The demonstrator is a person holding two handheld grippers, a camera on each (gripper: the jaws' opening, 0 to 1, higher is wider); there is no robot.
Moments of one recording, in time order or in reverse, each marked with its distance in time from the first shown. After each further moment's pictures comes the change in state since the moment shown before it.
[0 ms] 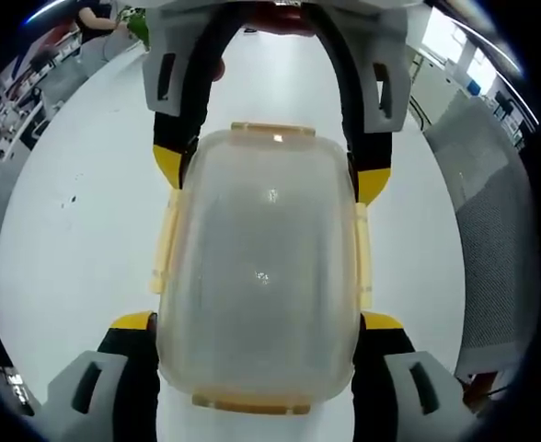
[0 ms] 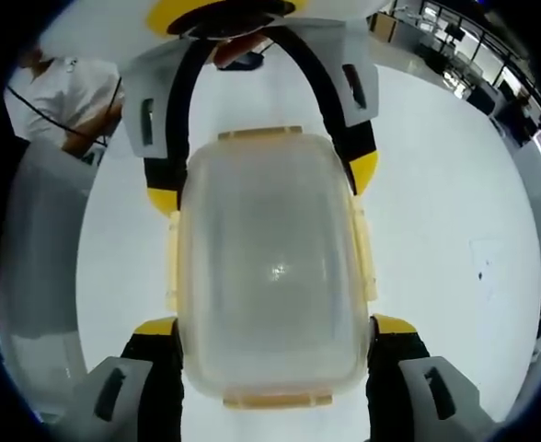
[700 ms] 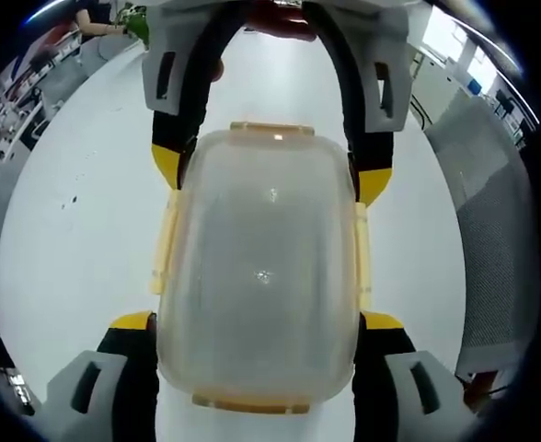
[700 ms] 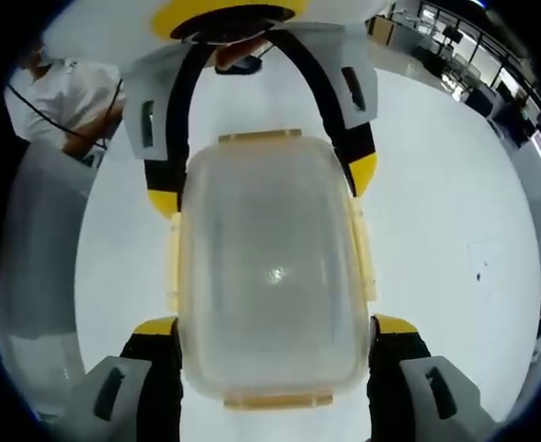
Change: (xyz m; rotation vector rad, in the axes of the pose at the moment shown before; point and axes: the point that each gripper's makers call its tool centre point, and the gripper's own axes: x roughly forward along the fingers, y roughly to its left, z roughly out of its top) left arm 0.000 0.001 0.000 0.005 0.008 0.003; right arm -0.001 0.001 0.001 -0.002 -0.021 -0.007
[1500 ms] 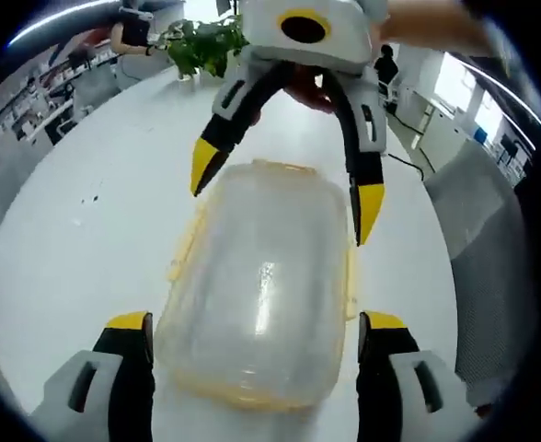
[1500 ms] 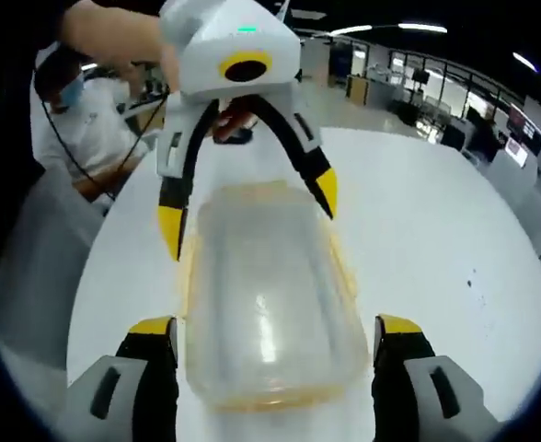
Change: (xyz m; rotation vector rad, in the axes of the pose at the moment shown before) left arm -0.017 0.001 0.010 -0.191 -0.333 0.041; right arm -0.018 0.002 0.014 0.071 -0.461 -0.054
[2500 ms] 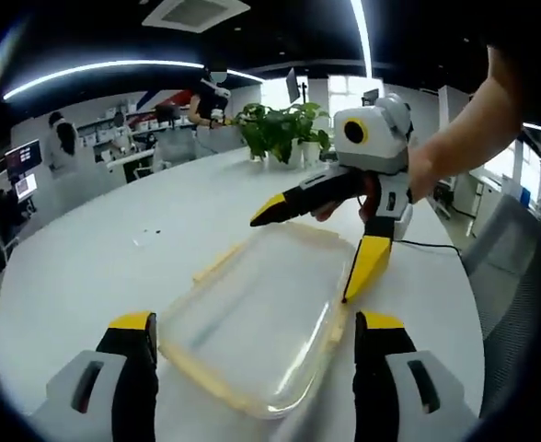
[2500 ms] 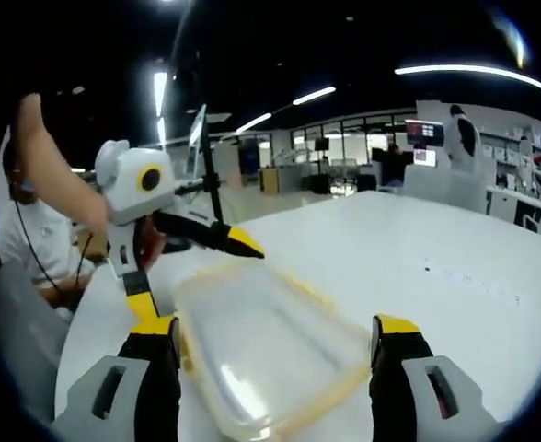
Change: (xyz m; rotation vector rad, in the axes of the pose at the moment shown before) left arm -0.020 -0.003 0.013 -0.155 -0.389 0.285; right arm -0.013 -0.014 0.023 0.287 -0.467 -0.325
